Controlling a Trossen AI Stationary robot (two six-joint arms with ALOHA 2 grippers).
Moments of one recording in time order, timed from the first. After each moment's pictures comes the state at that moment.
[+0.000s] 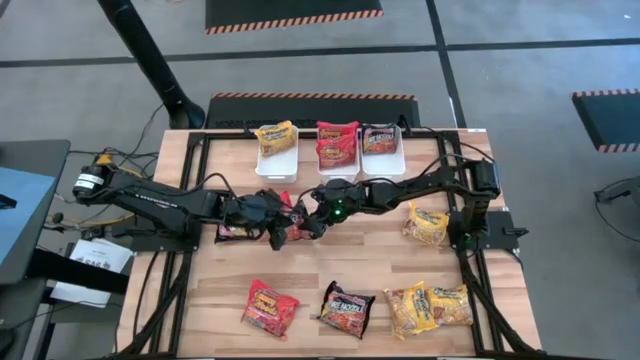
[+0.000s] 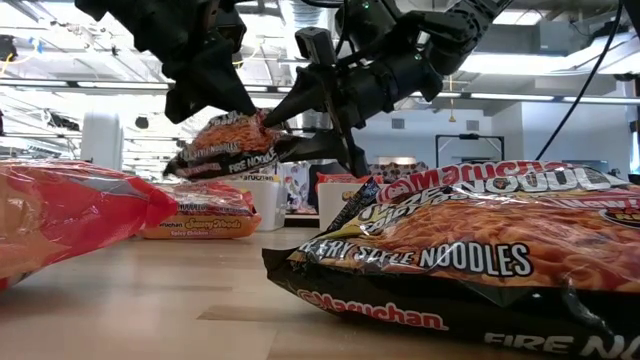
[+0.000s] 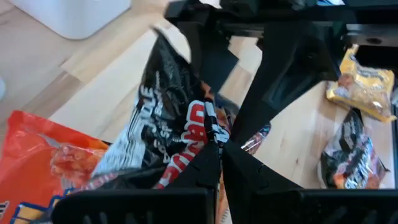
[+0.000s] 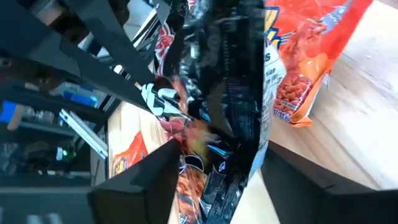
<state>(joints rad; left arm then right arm) -0.11 1.23 0.74 -0.11 -0.27 -0.66 -0.06 1.87 1.10 0.28 -0.23 0.83</state>
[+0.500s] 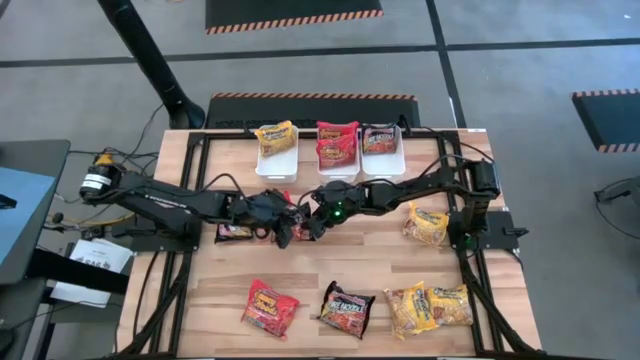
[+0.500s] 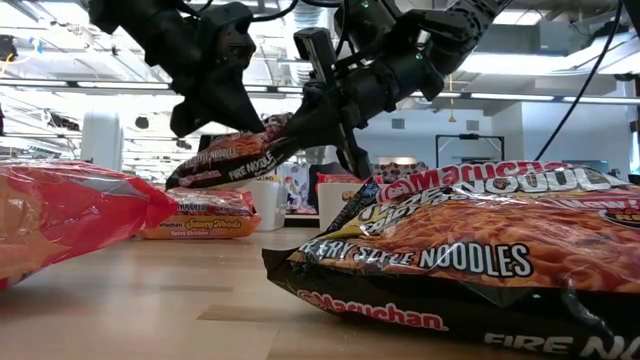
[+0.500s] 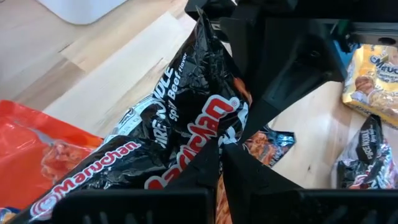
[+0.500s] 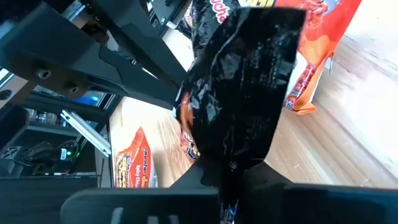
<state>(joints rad) -0.08 1.30 0.74 -0.06 -0.25 -0.69 -0.05 1.87 1.10 0.26 -0.24 0.87</state>
